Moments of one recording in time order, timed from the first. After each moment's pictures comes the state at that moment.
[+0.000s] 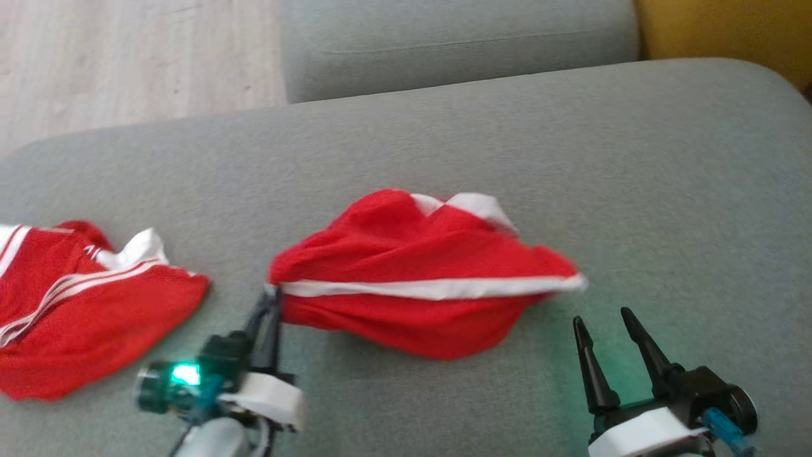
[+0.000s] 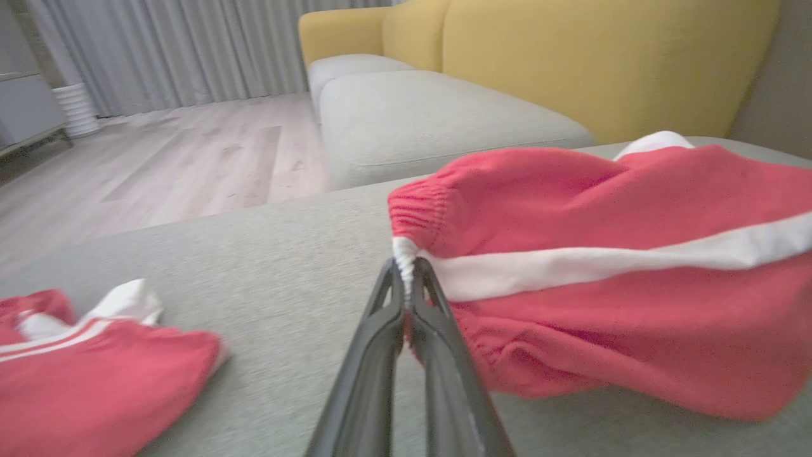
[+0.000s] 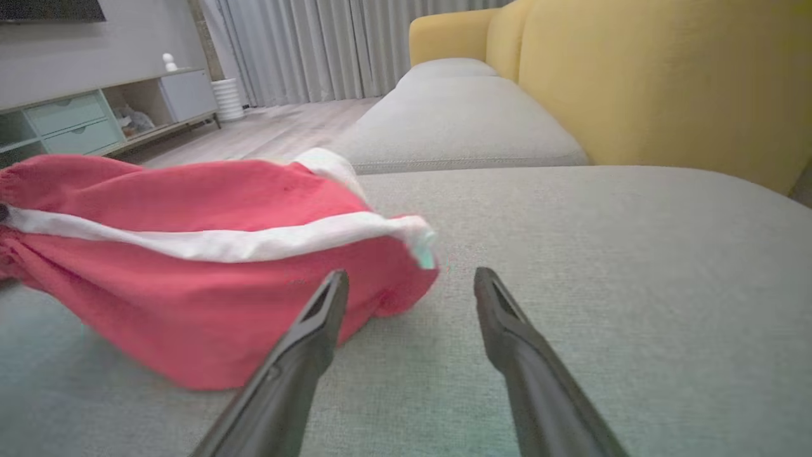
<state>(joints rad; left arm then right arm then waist) -0.24 0.26 -0.67 0.43 -0.48 0.25 -0.25 0.10 -0.05 0.12 0.24 0.06 0.13 -0.26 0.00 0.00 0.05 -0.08</state>
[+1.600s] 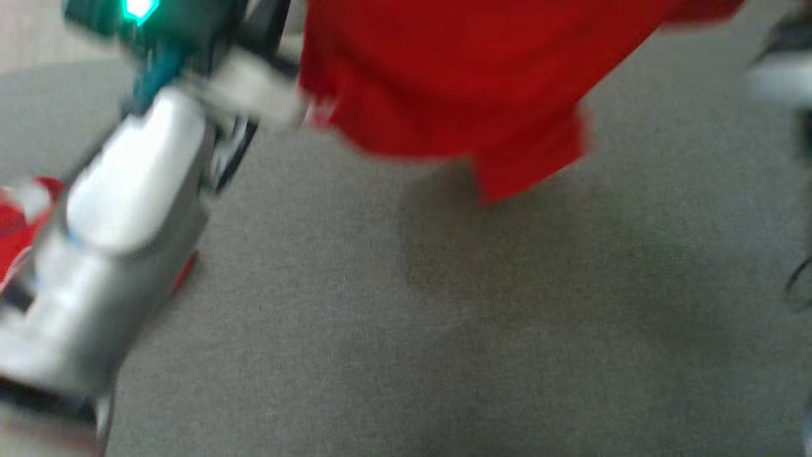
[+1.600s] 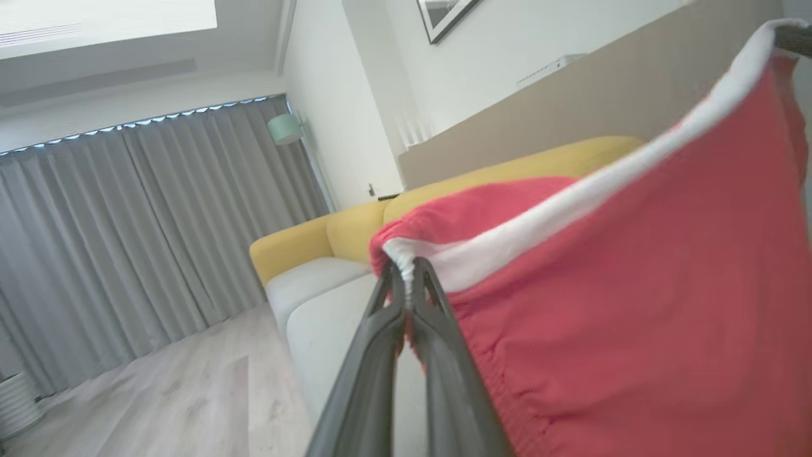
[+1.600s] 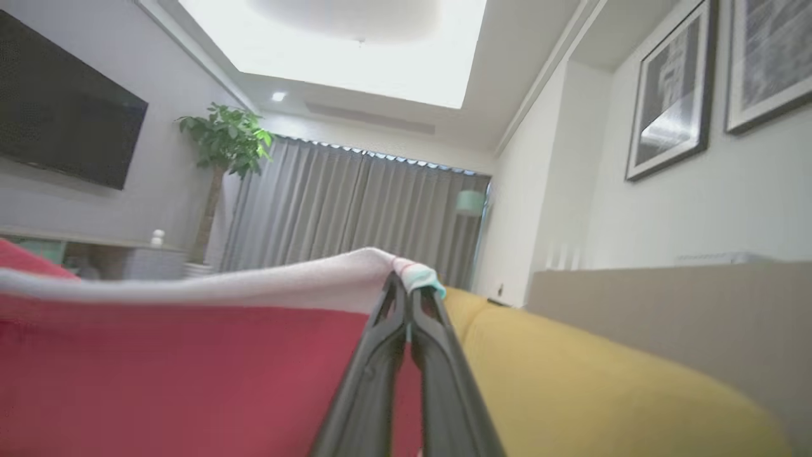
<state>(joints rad) -0.95 0.34 -0.68 0.31 -0.38 0.03 -0.09 -0.72 -0.28 0.06 0.22 0.11 0.13 -0.26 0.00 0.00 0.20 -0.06</state>
